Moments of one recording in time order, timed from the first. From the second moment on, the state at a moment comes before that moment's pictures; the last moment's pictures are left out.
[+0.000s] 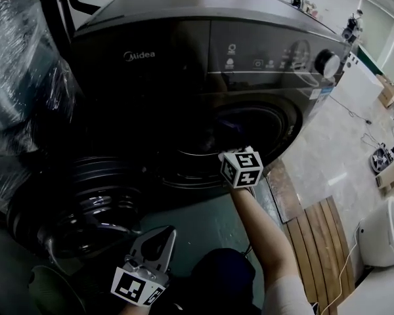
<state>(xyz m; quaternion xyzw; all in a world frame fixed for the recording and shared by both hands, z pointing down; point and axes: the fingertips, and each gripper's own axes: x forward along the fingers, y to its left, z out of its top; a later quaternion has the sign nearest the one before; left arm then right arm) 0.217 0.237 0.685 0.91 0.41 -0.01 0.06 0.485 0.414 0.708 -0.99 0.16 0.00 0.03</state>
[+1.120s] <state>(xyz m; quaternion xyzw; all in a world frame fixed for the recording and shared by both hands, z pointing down) 0.234 0.230 0.637 0.91 0.41 -0.04 0.08 0.329 0.434 0.588 -0.98 0.18 0.11 0.03</state>
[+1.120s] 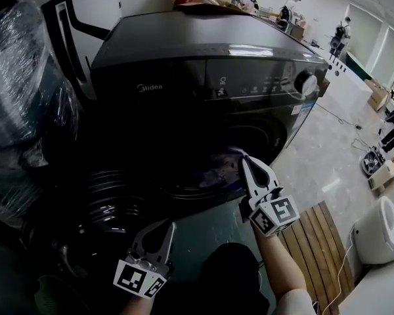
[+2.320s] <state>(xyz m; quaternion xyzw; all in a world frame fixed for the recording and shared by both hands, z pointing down) 0.277 0.267 0.579 0.91 0.42 -0.03 0.06 0.231 0.455 0.529 -0.97 0.23 0.10 0.04</state>
